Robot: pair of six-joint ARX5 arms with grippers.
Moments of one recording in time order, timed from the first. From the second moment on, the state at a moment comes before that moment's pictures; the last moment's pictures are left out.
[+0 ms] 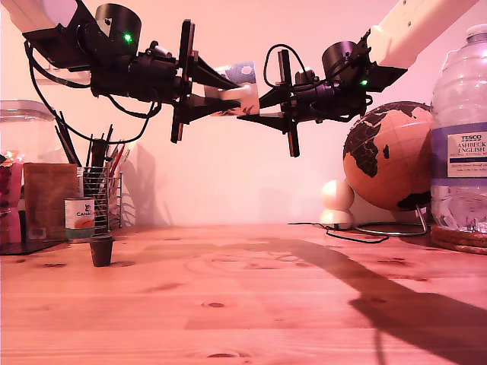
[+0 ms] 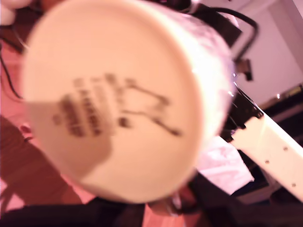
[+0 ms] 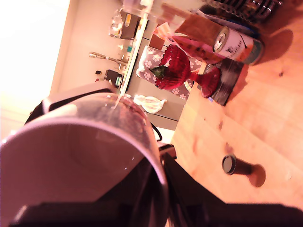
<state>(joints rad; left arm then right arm) -0.29 2.04 1.61 0.23 1.05 -0.82 0.24 2.41 2.19 -0.14 -1.22 0.76</state>
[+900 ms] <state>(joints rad) -0.30 2.05 1.60 0.22 1.02 -0.84 0.24 2.41 2.20 -0.15 -1.22 0.72</state>
